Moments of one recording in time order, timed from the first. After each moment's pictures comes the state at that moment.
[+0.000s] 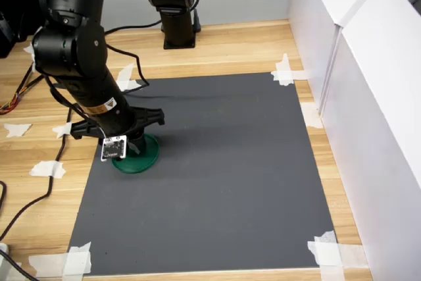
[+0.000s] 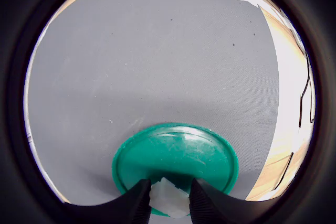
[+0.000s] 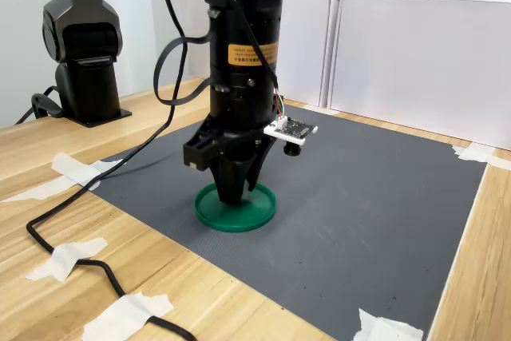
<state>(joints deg) -8.8 110.5 -77.4 0.9 56.0 -18.6</state>
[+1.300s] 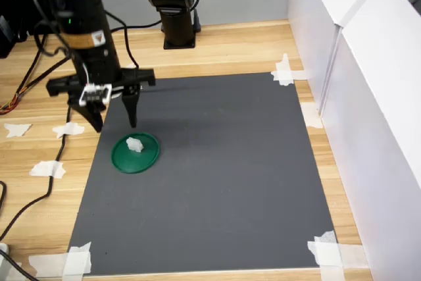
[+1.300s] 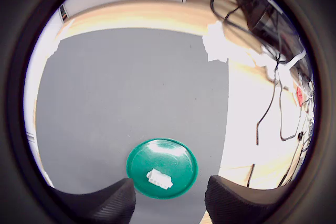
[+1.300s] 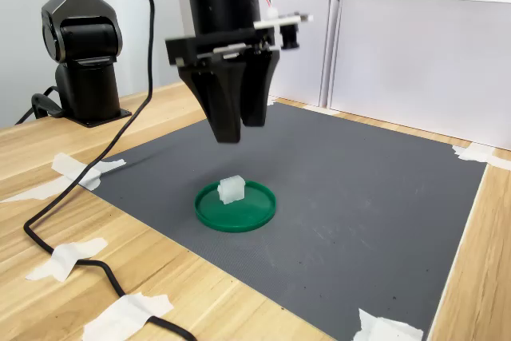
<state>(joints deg) -8.8 88.5 -66.8 0.0 45.8 -20.9</state>
